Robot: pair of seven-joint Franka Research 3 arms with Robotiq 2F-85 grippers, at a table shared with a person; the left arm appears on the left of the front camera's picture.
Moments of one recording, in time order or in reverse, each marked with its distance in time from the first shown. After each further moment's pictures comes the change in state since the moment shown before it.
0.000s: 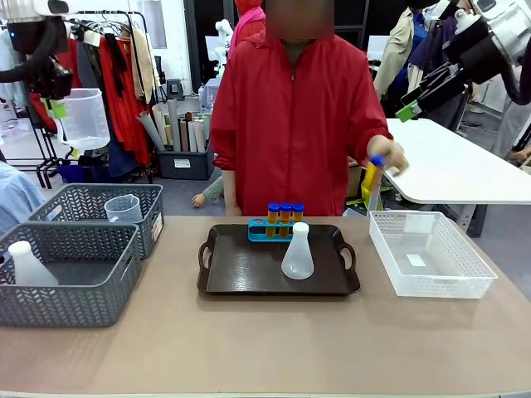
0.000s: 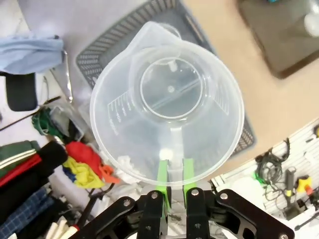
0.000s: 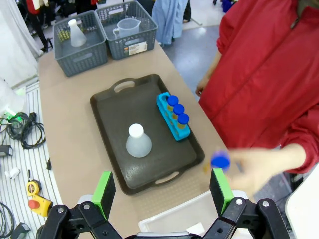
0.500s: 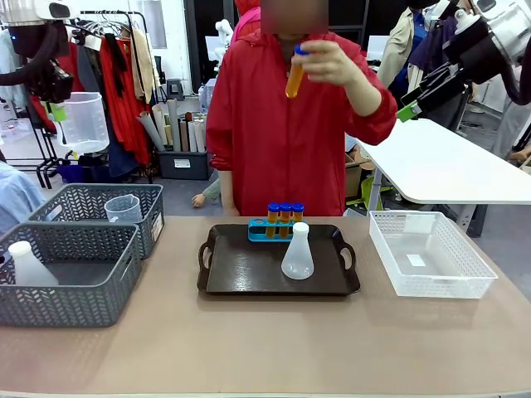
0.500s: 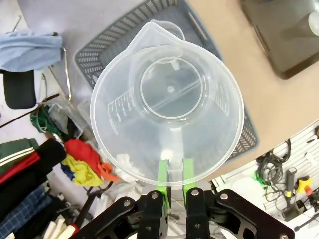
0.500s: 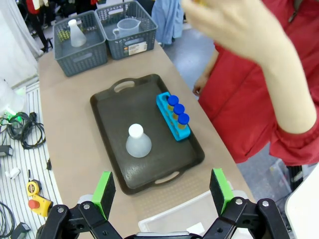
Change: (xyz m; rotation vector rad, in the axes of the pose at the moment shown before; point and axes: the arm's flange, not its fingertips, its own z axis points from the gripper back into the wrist) left arm 0.005 0.009 -0.014 -0.004 0.013 0.020; right arm 0.000 0.000 0.000 0.000 0.000 0.000
